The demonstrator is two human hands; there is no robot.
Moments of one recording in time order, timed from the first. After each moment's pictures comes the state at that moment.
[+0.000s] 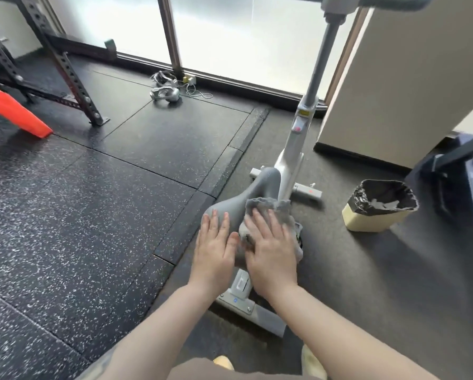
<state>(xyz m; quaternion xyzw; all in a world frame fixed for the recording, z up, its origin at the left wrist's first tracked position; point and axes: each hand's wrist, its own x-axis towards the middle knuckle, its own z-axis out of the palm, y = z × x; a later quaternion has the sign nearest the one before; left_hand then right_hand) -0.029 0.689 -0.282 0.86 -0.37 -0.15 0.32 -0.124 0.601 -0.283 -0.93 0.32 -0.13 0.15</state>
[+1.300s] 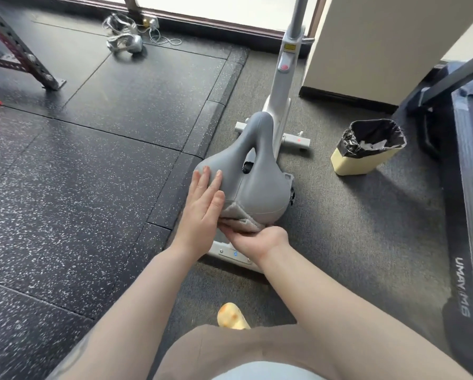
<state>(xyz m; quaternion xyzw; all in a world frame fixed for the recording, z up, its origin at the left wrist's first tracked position) -0.009 0.708 -0.282 0.78 -0.41 -0.22 0.42 -0.114 0.633 -0.263 0.22 0.37 -0.15 0.89</state>
